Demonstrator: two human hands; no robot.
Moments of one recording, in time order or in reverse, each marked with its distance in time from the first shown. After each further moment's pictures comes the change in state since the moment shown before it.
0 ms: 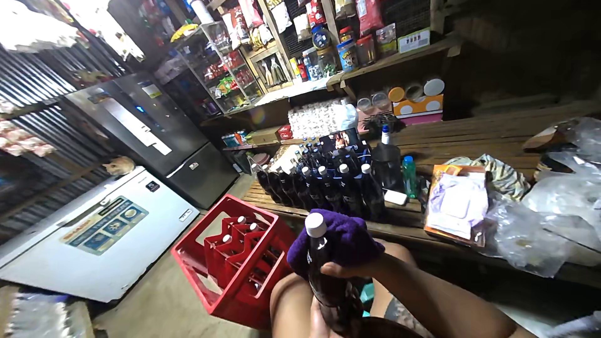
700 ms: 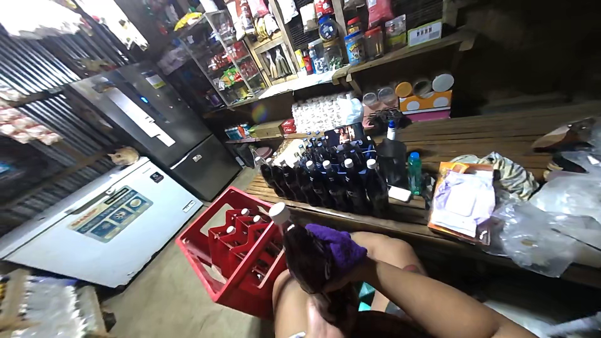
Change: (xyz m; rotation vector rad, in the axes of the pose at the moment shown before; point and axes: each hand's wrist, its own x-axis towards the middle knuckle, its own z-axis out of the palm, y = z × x) left_hand -0.027 -0.006 0.012 -0.034 0.035 0.233; right_hand -0.013 0.045 0.032 -0.023 -0.474 0.557
